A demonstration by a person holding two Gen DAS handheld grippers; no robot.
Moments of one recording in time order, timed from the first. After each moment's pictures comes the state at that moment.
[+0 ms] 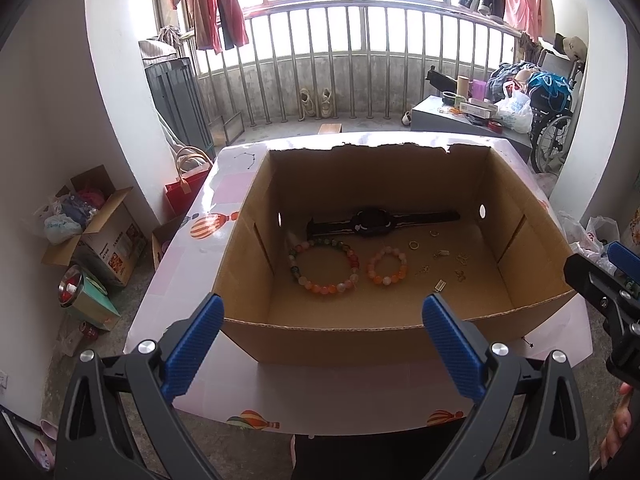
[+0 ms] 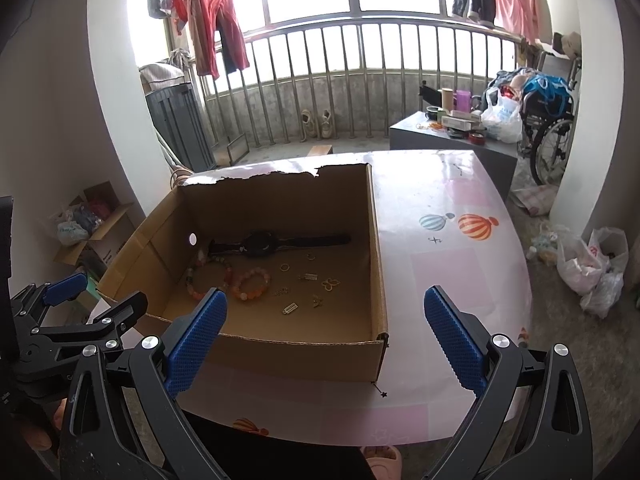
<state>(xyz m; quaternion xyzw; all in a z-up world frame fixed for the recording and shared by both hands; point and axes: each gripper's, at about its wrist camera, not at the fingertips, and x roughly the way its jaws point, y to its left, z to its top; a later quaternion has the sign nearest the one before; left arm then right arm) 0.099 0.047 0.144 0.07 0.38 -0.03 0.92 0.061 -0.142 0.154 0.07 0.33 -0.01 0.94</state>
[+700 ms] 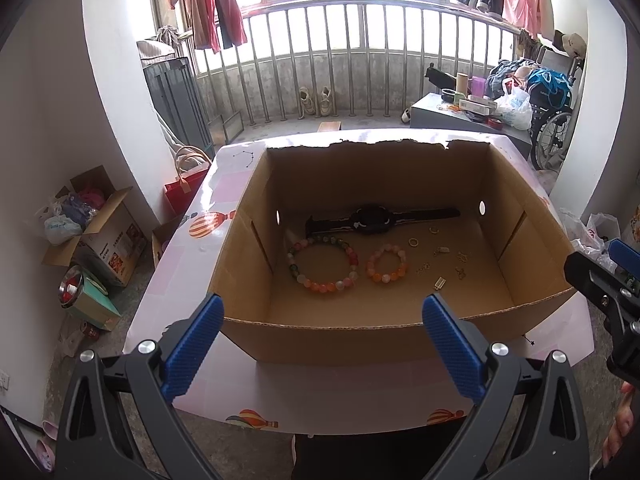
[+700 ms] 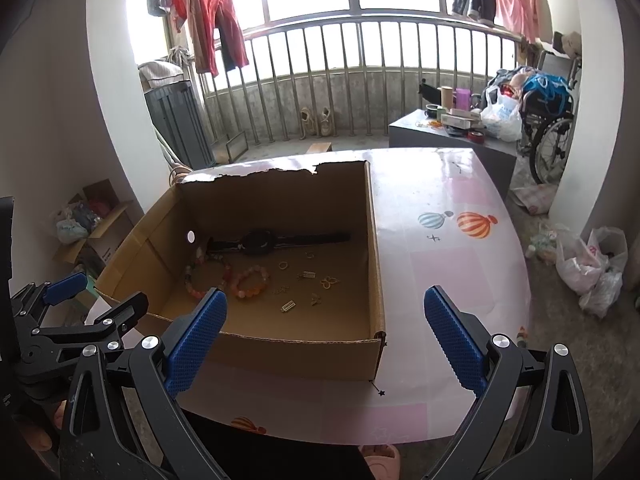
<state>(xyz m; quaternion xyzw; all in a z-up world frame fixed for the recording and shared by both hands) 0.100 0.045 0.140 0.07 0.38 -0.03 0.92 0.060 -0.144 0.154 0.07 0.33 -0.01 0.94</state>
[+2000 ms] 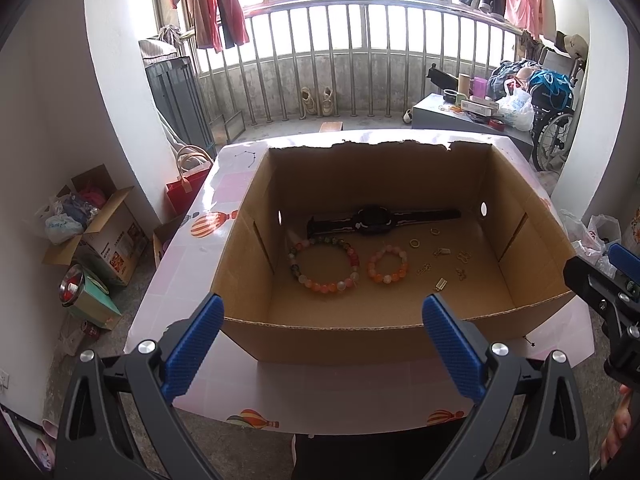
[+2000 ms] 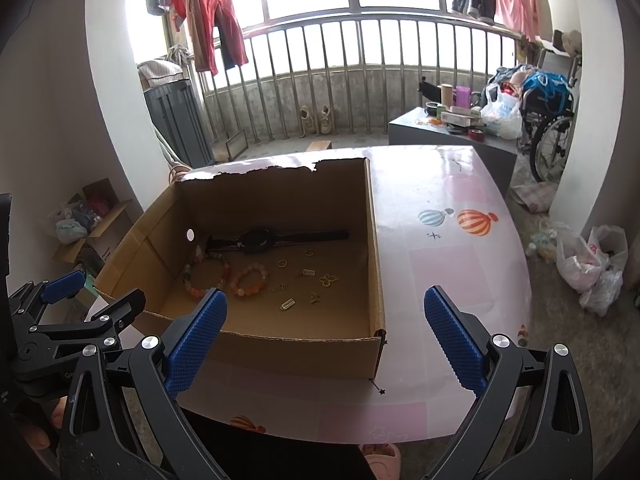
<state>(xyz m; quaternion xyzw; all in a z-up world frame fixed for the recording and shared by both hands) 0.100 0.046 0.140 0.07 0.38 -0.03 0.92 0.059 -0.147 0.154 0.07 0.34 -0.01 0.94</state>
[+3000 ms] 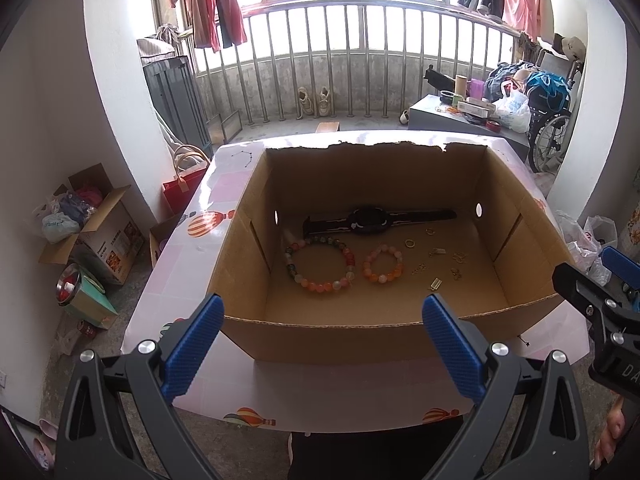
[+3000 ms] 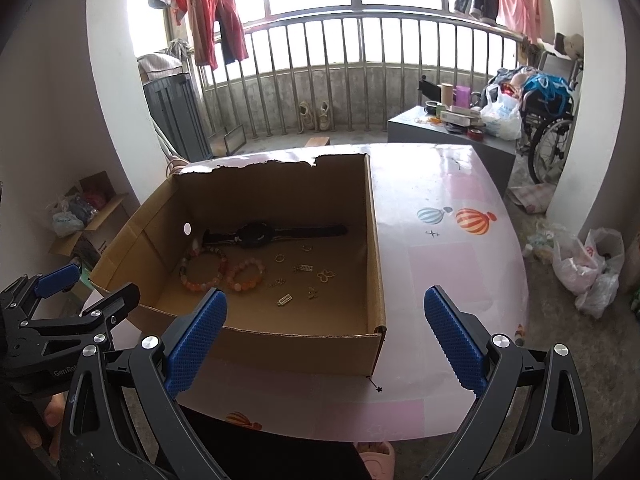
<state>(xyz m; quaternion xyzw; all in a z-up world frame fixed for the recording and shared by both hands) 0.098 0.048 0.142 0.06 0.38 -0.04 0.92 0.058 -0.147 0.152 0.06 0.34 -0.01 0.94</state>
